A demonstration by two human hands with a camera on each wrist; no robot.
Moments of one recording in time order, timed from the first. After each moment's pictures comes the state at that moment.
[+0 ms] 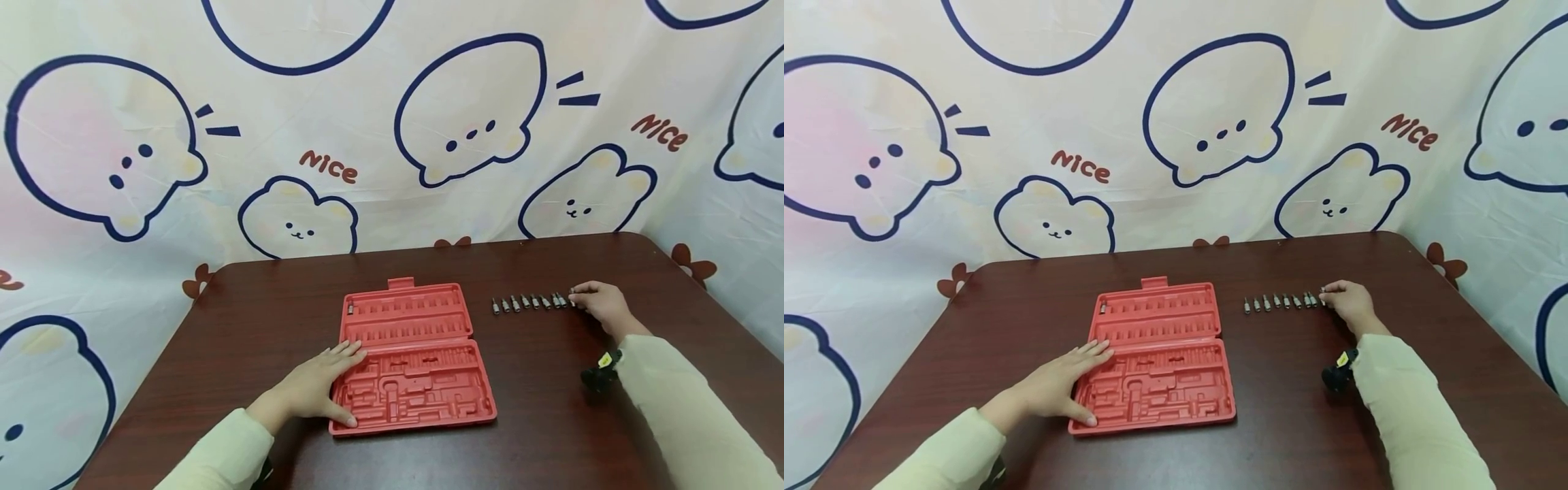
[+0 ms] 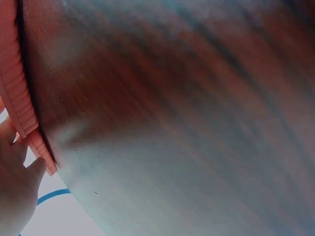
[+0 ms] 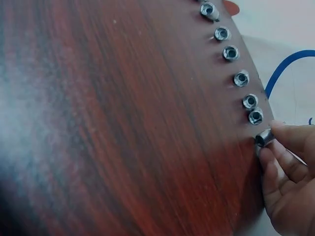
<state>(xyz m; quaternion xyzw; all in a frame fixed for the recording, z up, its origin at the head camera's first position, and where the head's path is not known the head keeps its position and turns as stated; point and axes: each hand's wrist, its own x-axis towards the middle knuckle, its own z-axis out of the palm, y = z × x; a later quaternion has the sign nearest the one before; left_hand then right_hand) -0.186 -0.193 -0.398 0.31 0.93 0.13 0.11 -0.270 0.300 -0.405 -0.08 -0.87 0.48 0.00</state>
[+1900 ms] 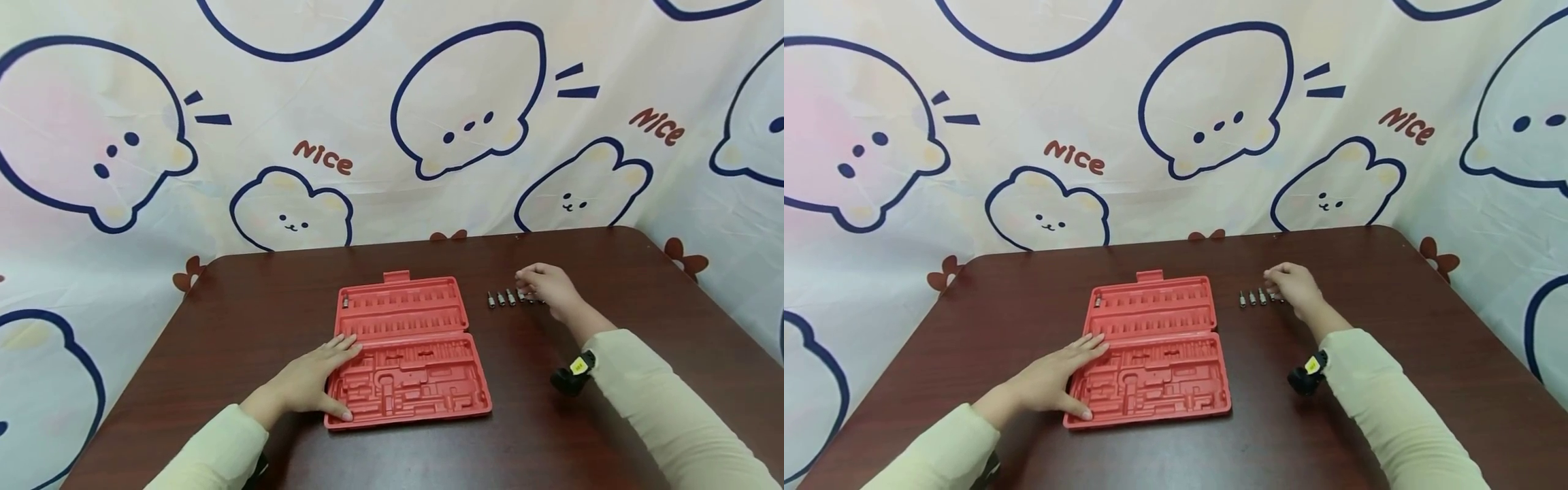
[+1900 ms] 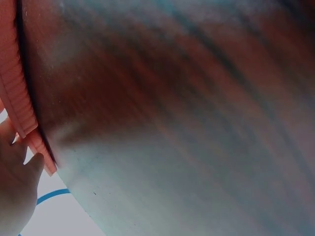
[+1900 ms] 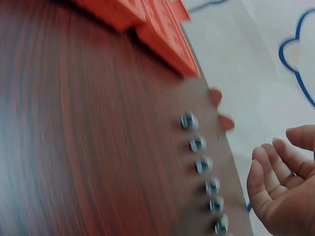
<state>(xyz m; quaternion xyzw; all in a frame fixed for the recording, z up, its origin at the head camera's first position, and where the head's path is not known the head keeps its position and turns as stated) -0.187 -0.194 -0.401 0.30 0.94 0.15 0.12 -0.273 0.220 -0.370 -0.03 -0.82 0.57 -0.06</state>
